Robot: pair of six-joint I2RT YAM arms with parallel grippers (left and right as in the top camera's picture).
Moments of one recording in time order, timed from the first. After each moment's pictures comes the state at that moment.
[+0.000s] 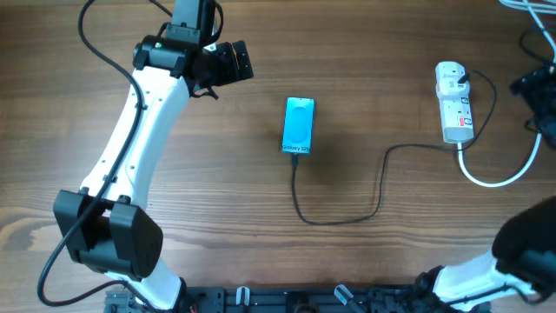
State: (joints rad) left arm -0.24 1.81 1.70 -0.94 0.04 -0.45; right arm -0.53 1.77 1.59 -1.01 0.04 0.50
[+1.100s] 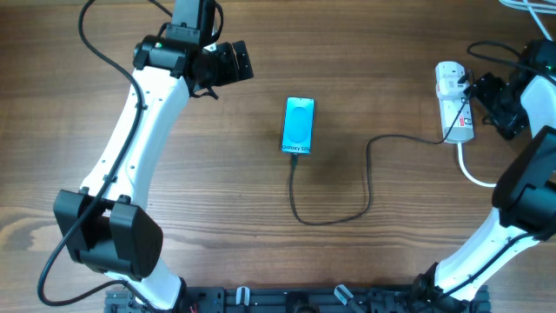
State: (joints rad) left arm -0.24 1.81 1.70 -0.94 0.04 -0.45; right arm -0.44 2.09 1.56 -0.76 0.02 0.46
